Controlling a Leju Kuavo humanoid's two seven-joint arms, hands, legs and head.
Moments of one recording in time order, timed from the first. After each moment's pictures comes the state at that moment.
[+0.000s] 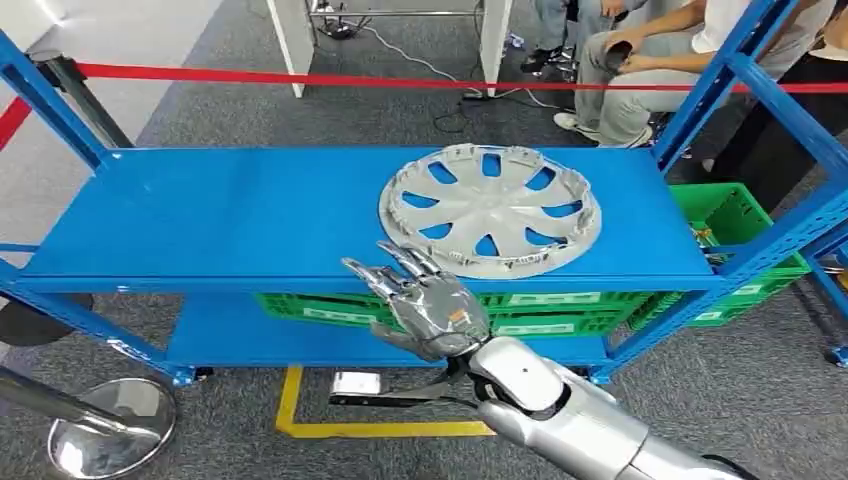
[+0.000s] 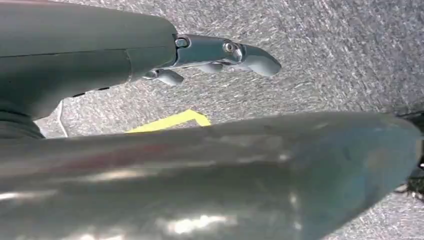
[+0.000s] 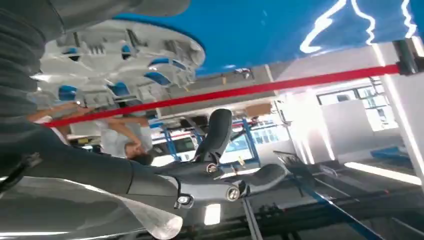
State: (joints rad) left arm 0.15 0.34 1.02 -0.01 -1.45 -0.55 -0.50; right arm -0.39 -0.10 0.83 -1.29 1.13 -0.44 0.04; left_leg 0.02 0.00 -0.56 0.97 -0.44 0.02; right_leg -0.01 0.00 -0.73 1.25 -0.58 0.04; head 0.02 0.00
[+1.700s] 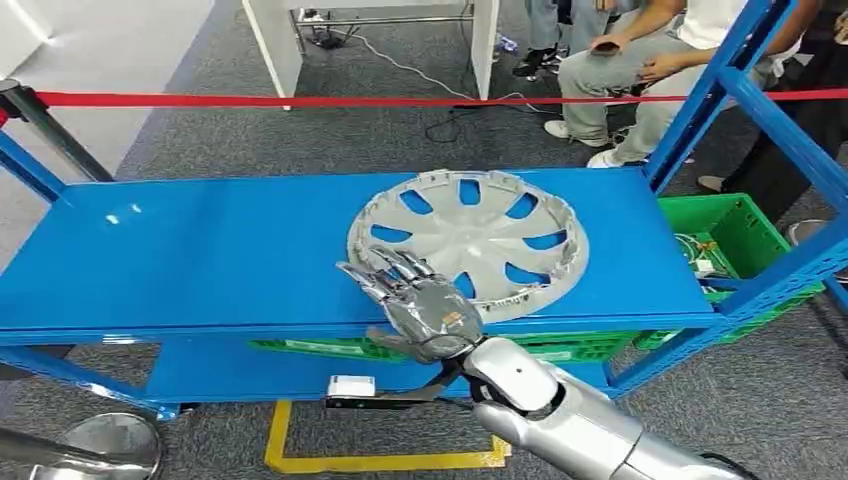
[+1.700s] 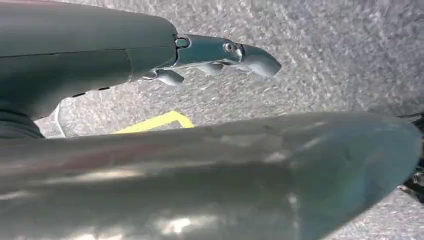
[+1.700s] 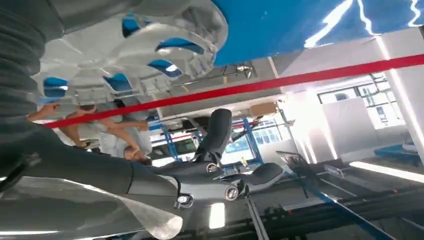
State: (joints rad) left arm 0.16 0.35 1.02 -0.01 -1.44 -0.56 -0.50; right arm -0.40 -0.10 0.84 -1.27 1.12 -0.44 0.04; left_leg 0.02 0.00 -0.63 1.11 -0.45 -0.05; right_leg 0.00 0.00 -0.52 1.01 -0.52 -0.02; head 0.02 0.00
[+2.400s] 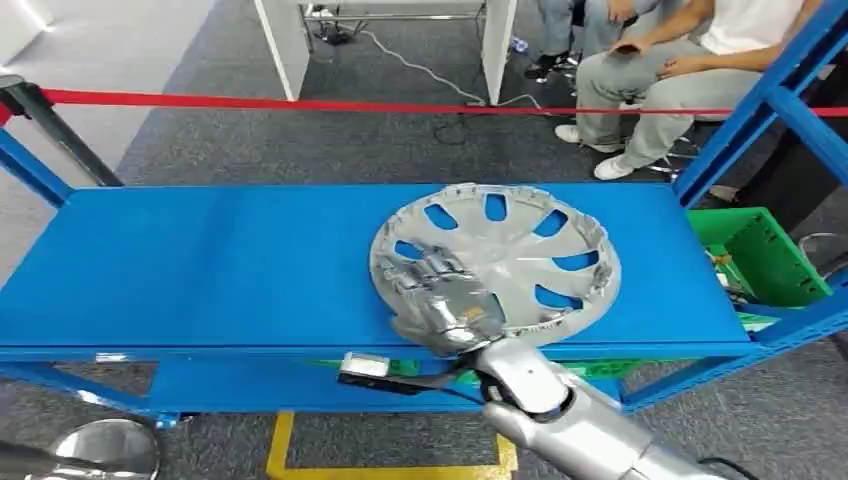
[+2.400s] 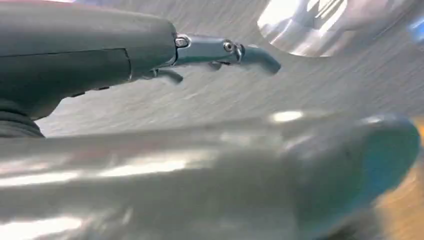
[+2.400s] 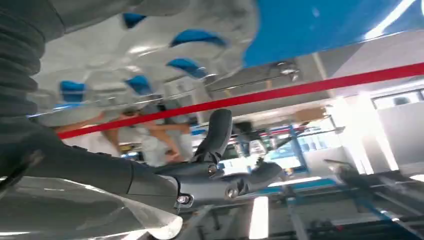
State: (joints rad) left arm 0.05 0.09 1.06 -0.16 -1.32 -0.02 -0.49; right arm -0.31 -0.11 0.71 -1.33 1.20 -0.40 0.14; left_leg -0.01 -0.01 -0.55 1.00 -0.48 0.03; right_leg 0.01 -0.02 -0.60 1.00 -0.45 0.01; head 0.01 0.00
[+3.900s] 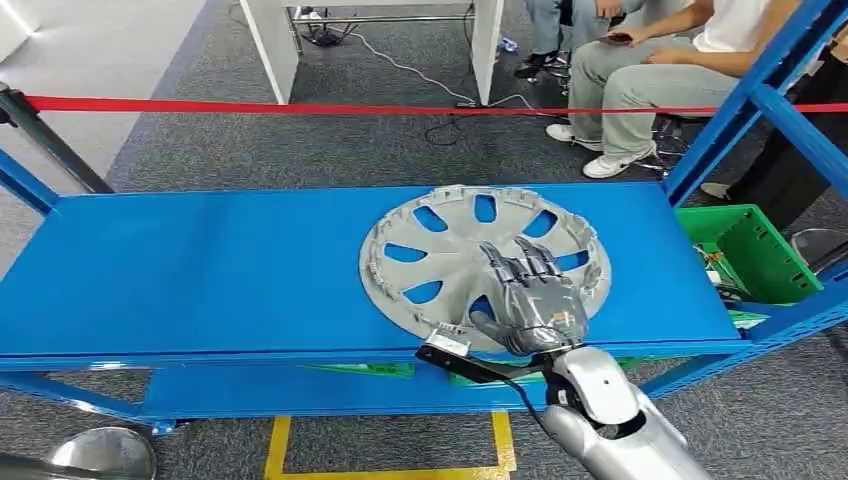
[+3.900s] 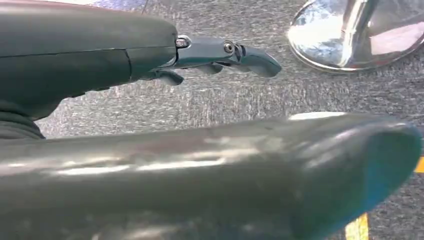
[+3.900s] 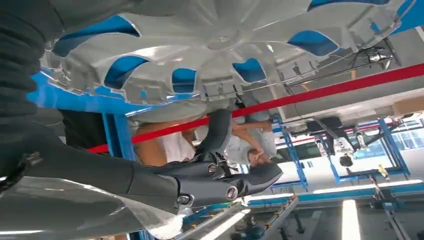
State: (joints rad) left arm 0.07 -0.33 1.25 -0.70 -1.35 -0.01 -0.26; right arm -0.11 -0.11 0.40 -1.49 1.28 -0.32 0.11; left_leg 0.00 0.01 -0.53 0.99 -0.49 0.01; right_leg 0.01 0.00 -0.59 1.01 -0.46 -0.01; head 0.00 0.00
